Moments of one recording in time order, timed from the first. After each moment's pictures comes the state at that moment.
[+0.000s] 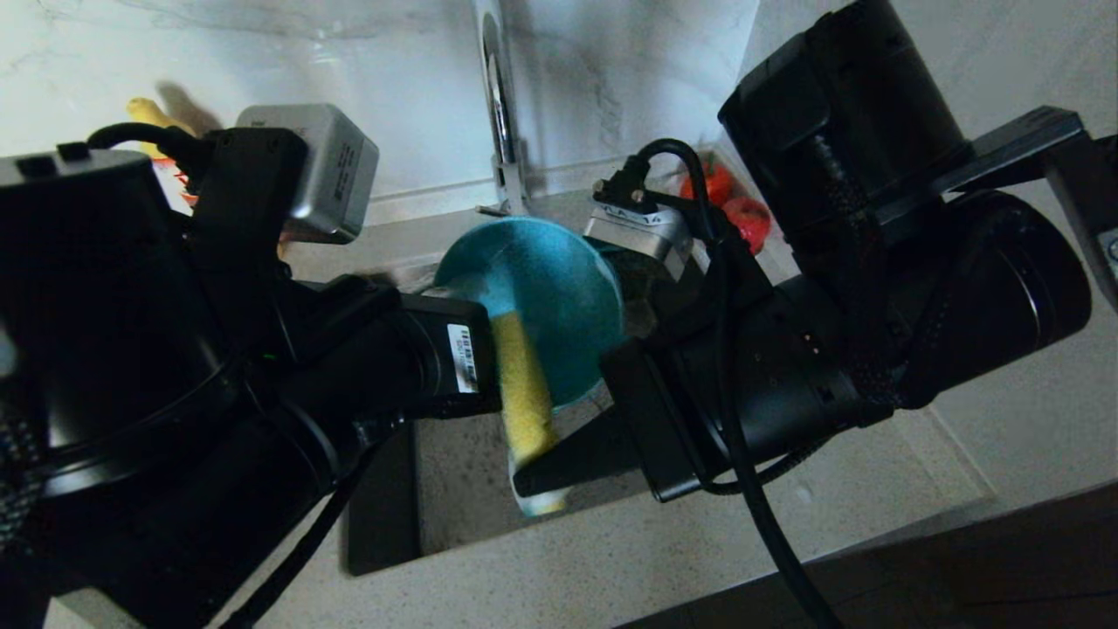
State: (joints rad) left arm -0.96 1.44 -0.87 -0.60 0.68 0.01; right arm 0.91 1.74 -1.72 0.57 0.50 0.46
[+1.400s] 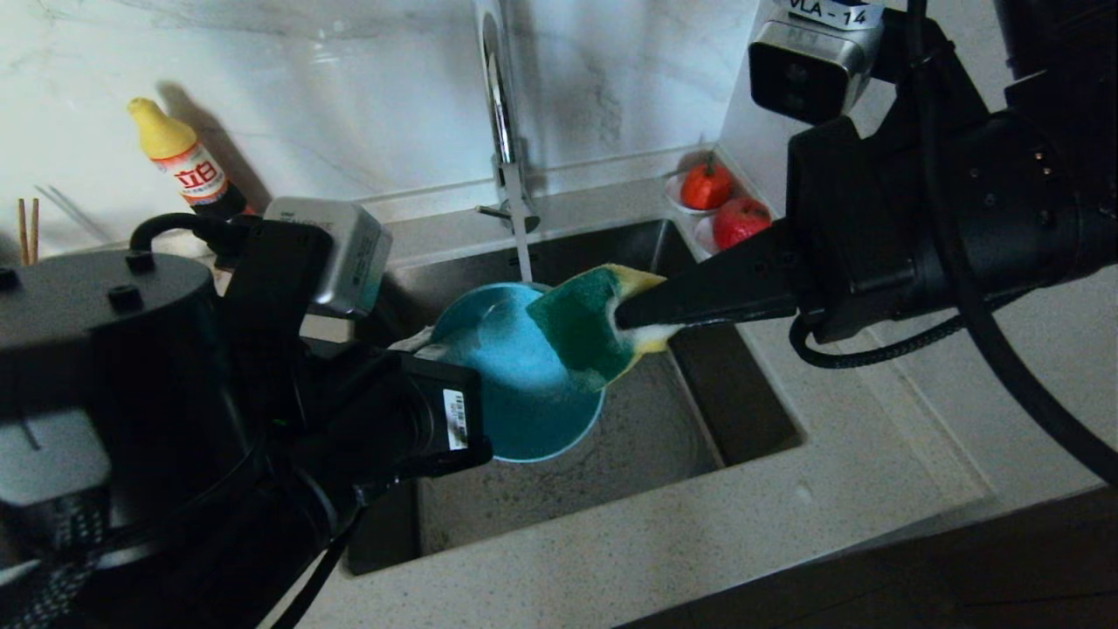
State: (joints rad) left arm -0.94 1.43 -0.76 -0.60 0.68 -0.02; right arm 0.79 1.61 -1.79 0.60 0.51 0.46
